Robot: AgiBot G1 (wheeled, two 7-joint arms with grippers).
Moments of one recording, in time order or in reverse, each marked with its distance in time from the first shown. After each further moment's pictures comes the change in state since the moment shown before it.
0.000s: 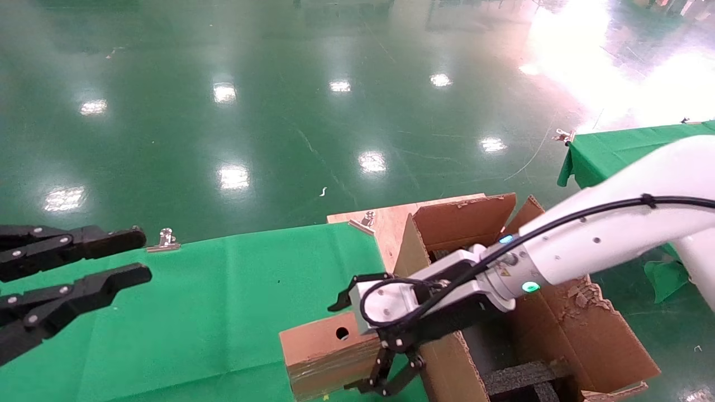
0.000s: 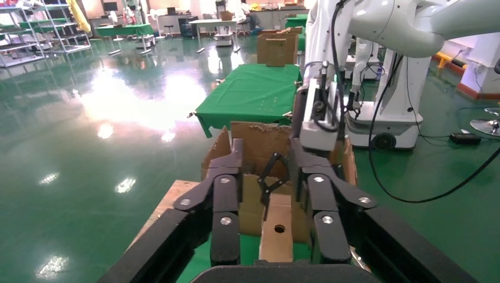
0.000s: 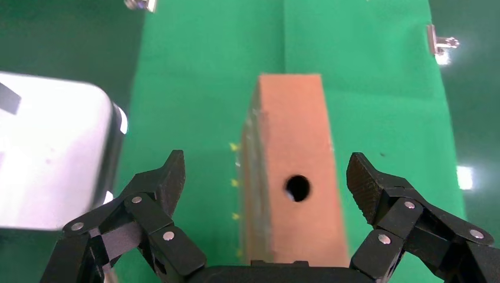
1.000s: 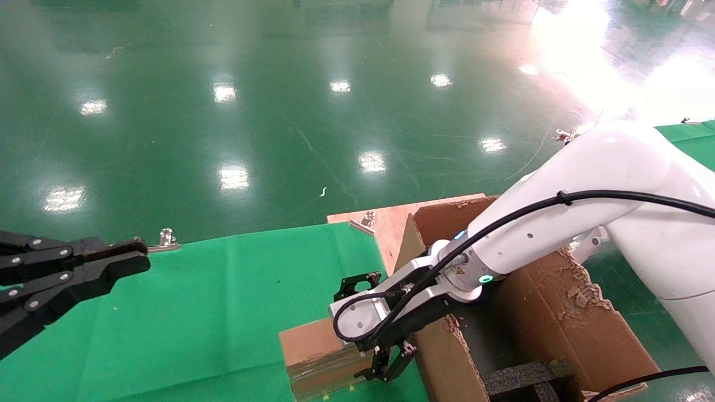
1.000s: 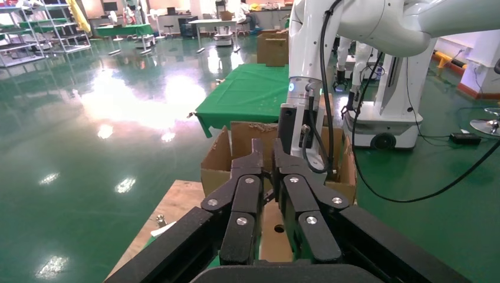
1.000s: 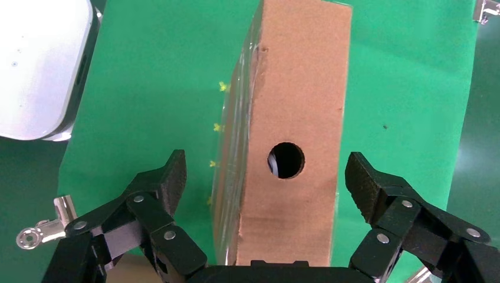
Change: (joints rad) left arm 0.000 0.000 0.000 0.000 0.000 0.000 0.000; right arm 0.108 -0.121 -0.156 0.002 -0.226 0.000 -0.010
